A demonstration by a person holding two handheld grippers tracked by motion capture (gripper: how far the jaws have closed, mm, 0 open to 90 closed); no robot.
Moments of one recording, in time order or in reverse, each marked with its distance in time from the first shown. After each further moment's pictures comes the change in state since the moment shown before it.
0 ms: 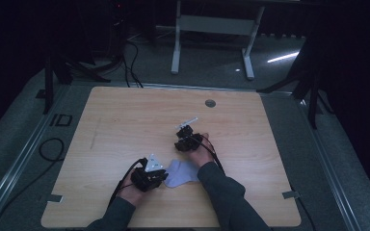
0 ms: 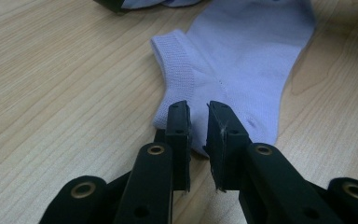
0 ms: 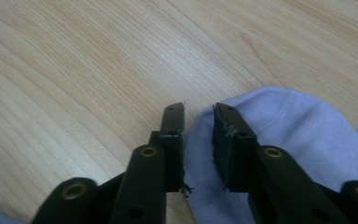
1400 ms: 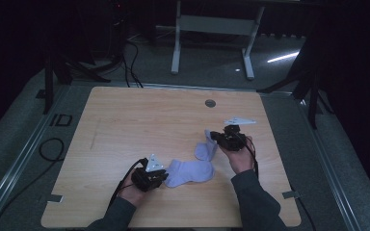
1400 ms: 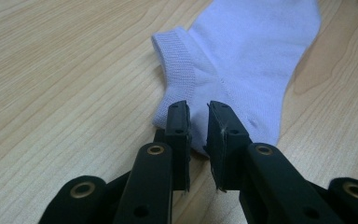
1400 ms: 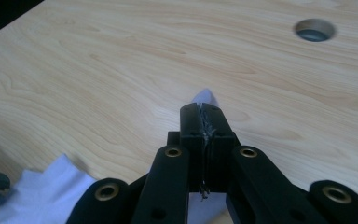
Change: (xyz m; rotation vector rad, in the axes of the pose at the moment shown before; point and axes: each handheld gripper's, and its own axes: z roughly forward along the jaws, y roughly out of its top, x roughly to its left) left arm 0.000 0.000 0.002 0.006 0.007 -0.003; right arm -0.068 -0.061 -0.116 -0.327 -0.010 0.186
